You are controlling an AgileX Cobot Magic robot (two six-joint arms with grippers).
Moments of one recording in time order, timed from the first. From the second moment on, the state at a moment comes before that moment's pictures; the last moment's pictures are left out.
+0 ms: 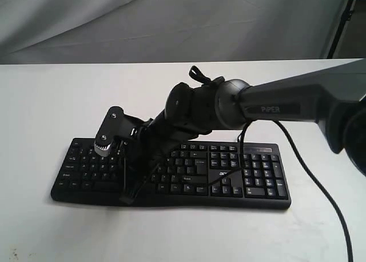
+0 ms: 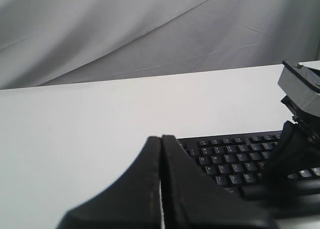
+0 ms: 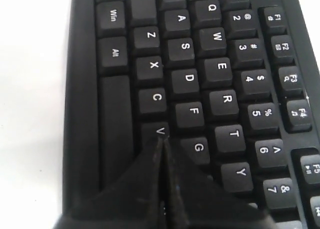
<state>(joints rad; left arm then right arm) -0.17 0.00 0.00 0.04 0.26 -0.02 0.75 2.22 -1.47 0.76 0.52 -1.26</state>
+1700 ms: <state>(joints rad) -0.17 0.00 0.00 0.04 0.26 -0.02 0.71 2.24 -1.55 0.73 0.50 -1.25</state>
